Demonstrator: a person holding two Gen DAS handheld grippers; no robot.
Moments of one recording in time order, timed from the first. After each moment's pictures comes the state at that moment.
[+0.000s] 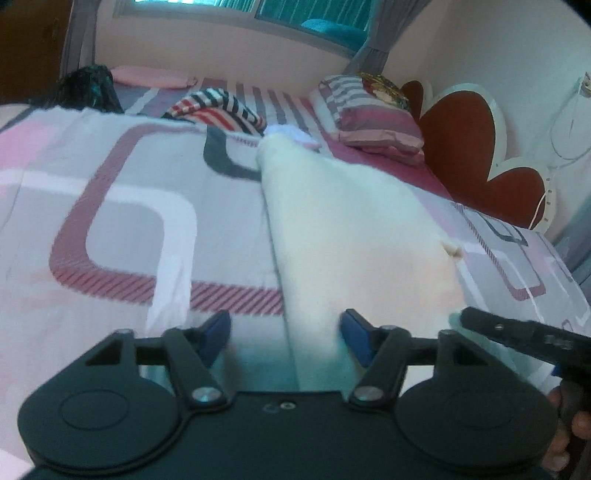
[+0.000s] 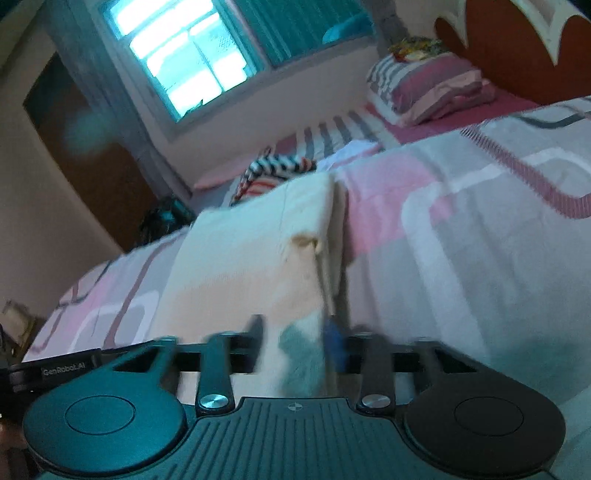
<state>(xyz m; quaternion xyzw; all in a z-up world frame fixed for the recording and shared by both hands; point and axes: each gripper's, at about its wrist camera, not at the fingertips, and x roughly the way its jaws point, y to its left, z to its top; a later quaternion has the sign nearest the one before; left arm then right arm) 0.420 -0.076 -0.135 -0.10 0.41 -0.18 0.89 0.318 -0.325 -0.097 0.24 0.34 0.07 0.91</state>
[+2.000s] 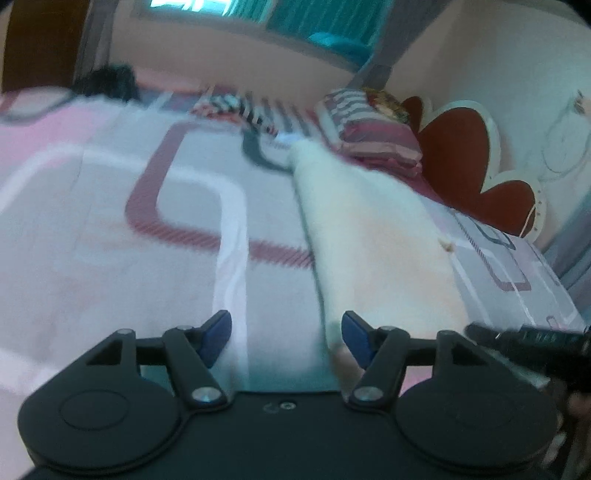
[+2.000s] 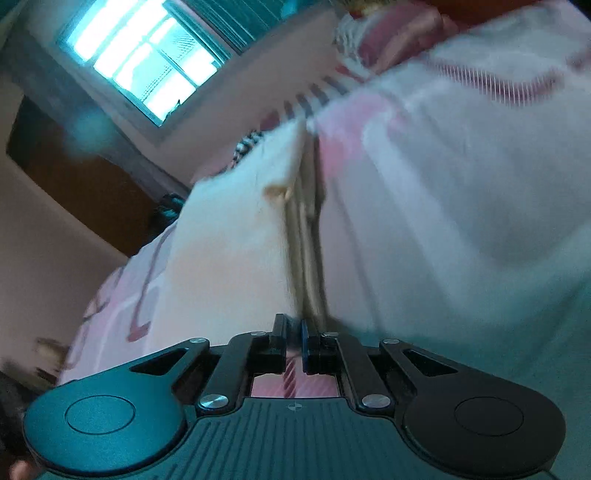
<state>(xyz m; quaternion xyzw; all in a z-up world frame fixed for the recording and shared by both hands) 0.378 -0.030 -0.127 -0.11 0.38 -0.18 0.90 0.269 -0.344 -0.107 0.32 0.36 0.05 0.88</state>
